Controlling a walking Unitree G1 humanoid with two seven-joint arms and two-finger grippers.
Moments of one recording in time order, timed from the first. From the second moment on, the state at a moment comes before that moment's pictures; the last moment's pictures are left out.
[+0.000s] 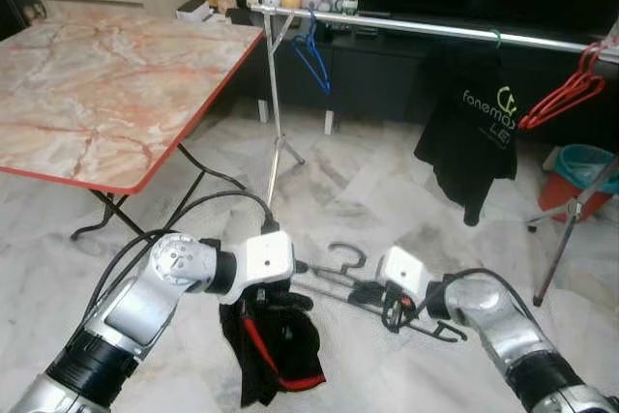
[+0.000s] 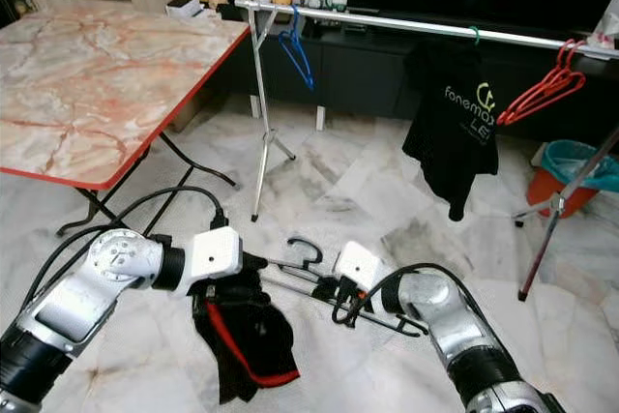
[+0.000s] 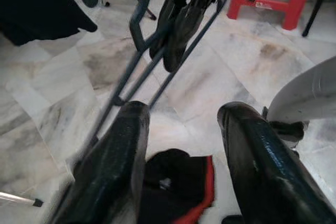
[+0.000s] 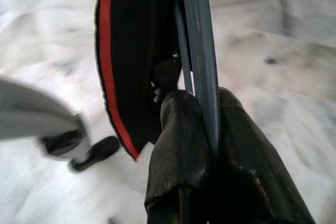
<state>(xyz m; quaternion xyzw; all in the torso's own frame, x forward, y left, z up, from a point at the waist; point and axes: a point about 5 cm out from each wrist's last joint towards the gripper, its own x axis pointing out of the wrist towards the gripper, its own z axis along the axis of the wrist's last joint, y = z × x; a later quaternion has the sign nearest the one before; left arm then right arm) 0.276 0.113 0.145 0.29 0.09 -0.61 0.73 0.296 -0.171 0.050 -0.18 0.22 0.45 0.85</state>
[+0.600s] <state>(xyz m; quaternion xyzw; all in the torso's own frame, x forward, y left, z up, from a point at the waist) 0.312 0.106 0.166 0.22 -0.03 -0.37 0.90 0.314 -0.163 0.055 -0.09 0.16 0.25 0.95</state>
